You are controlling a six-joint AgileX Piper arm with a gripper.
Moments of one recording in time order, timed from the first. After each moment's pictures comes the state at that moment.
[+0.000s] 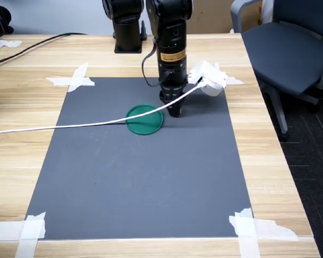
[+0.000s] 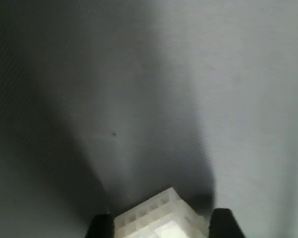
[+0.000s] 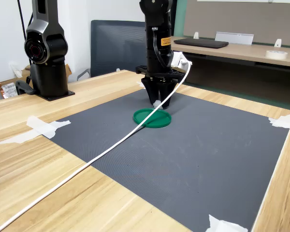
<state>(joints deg) 26.6 94.4 -51.9 1.7 39.0 -58.3</state>
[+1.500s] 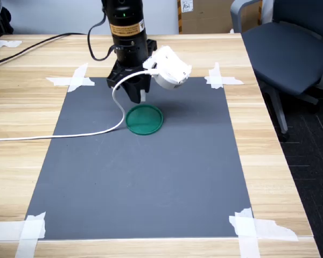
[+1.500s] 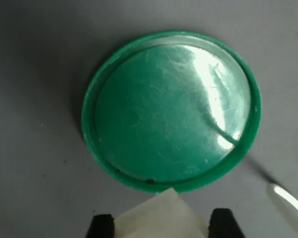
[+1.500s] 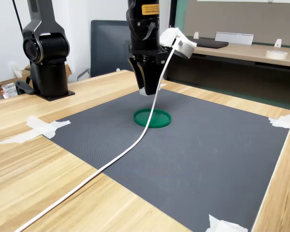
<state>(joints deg) 10.8 86.9 -56.1 1.4 51.9 -52.3</state>
